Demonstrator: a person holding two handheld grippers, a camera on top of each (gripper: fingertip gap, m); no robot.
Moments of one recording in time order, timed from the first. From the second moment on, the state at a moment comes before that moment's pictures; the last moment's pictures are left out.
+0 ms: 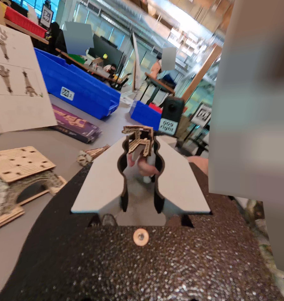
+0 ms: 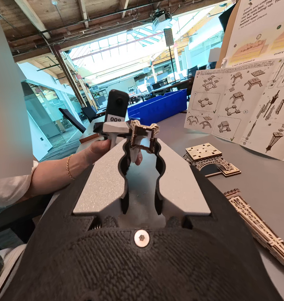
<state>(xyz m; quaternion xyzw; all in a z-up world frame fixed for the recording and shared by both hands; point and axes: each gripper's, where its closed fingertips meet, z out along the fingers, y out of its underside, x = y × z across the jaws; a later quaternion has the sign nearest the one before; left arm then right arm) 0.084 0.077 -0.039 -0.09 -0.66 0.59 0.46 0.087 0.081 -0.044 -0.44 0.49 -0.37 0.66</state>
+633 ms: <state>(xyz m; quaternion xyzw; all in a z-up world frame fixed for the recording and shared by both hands) 0.080 0.105 -0.083 -0.56 -0.62 0.53 -0.14 0.079 0.100 -0.092 -0.77 0.21 -0.56 0.21</state>
